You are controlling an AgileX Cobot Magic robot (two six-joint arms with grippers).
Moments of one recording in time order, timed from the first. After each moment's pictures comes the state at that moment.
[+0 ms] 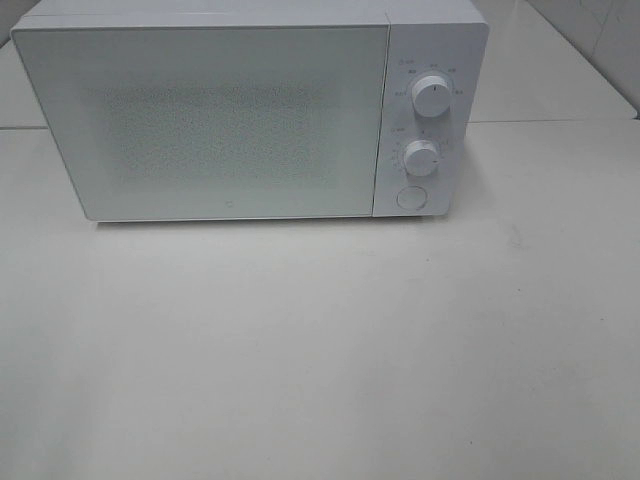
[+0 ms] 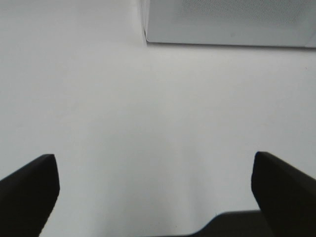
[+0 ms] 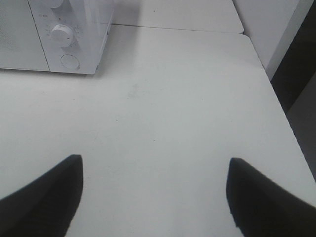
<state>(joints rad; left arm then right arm) -0.12 0.12 -0.52 -0.06 1.08 -0.06 0.04 0.00 -0.50 -0.08 0.99 0.03</state>
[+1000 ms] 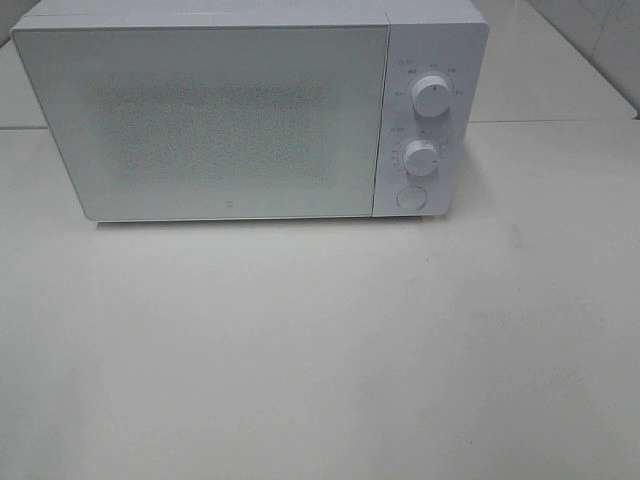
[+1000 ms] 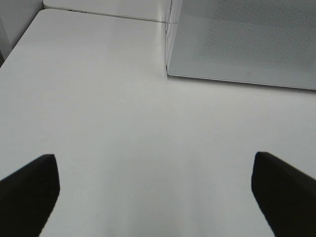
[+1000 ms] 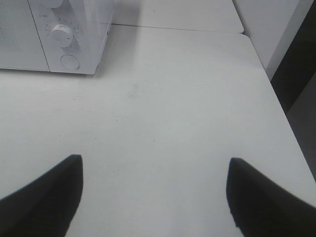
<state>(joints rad) -0.02 -0.01 -0.52 -0.06 1.08 -0.06 0.04 0.00 -0.50 -0.08 0.99 0.03</state>
